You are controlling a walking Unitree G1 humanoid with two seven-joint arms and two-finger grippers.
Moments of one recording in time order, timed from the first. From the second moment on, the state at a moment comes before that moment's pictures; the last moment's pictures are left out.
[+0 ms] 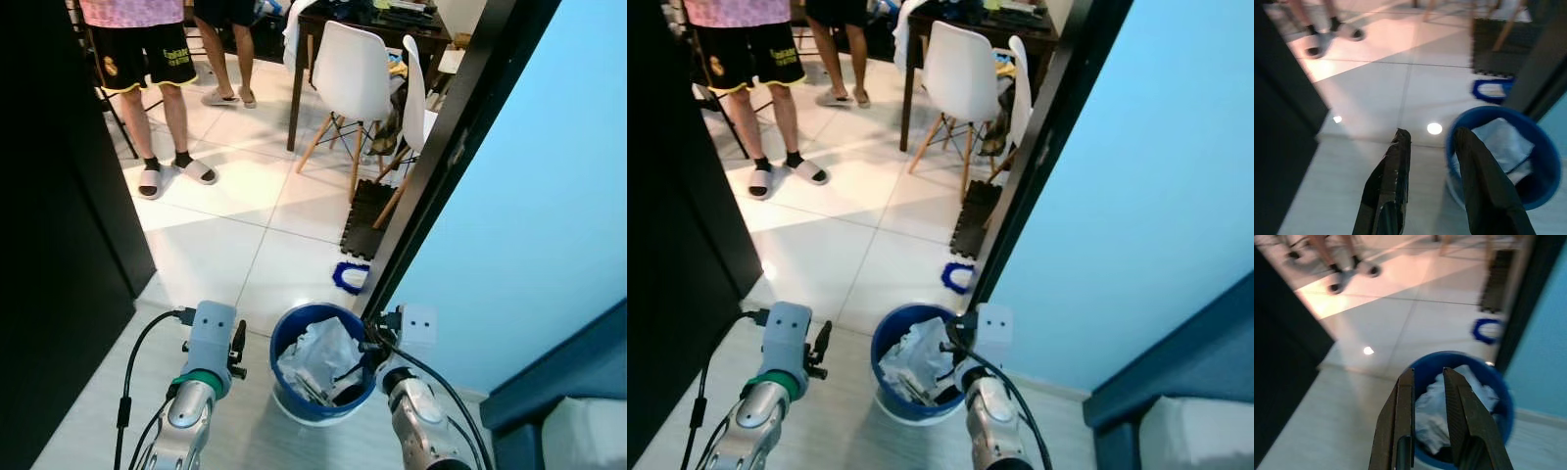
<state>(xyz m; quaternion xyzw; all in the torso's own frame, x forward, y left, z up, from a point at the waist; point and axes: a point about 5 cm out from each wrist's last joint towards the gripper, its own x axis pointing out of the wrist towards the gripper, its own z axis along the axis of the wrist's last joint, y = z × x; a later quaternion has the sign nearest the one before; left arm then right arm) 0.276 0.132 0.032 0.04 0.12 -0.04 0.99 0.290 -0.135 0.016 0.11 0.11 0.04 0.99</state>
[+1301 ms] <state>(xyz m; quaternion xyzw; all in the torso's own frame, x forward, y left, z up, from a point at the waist) 0.277 0.136 0.029 0.05 0.12 -0.03 0.99 0.292 -0.140 0.019 0.09 0.11 0.03 0.99</state>
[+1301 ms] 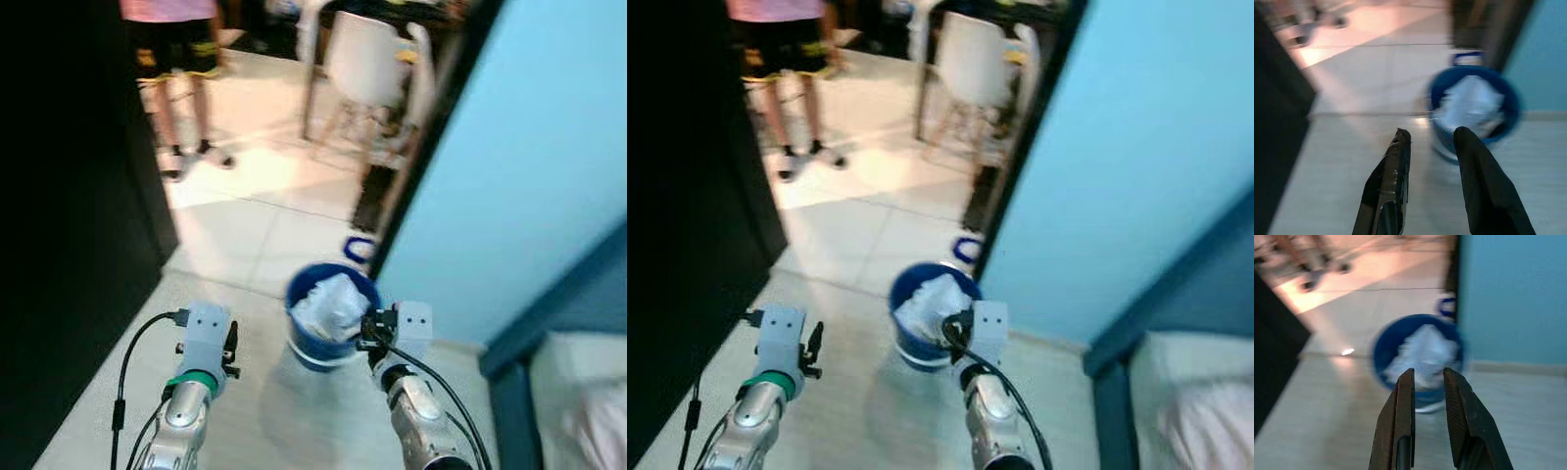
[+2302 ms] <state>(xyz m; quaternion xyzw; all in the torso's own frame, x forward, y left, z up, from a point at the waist) 0.278 0.141 0.031 0.06 0.12 -0.01 0.99 0.292 -0.138 0.019 0.07 0.11 0.02 0.99</state>
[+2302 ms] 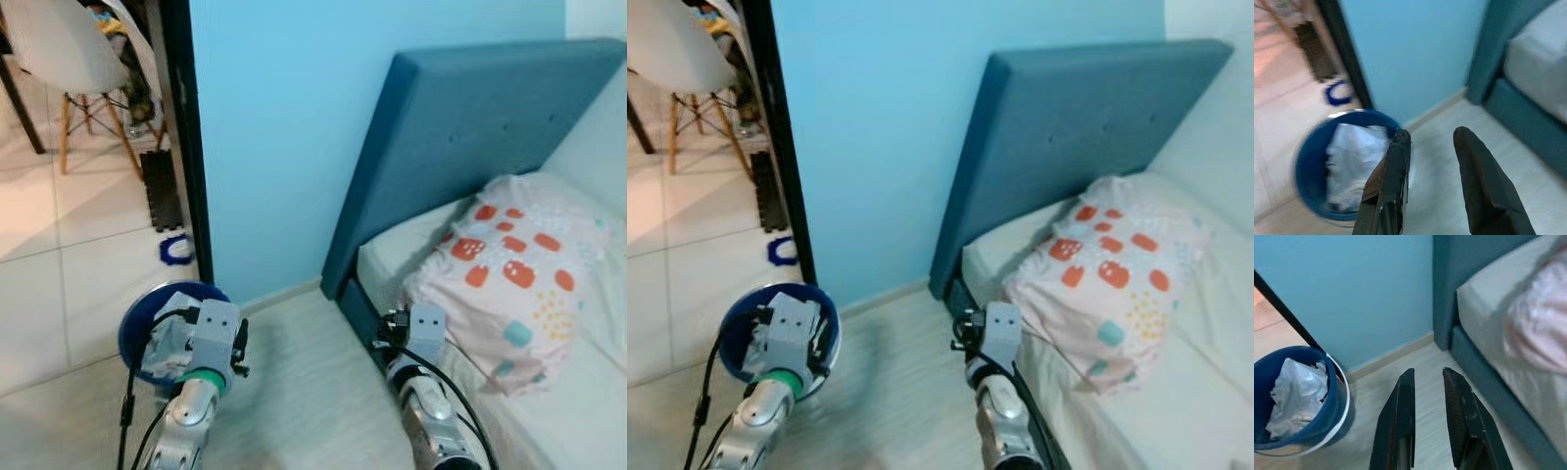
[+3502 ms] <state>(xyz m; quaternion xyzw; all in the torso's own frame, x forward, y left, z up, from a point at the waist) 0.278 0.136 0.030 0.06 0.12 -0.02 0.99 0.291 -0.151 0.016 0.06 0.12 -0.02 0.99</state>
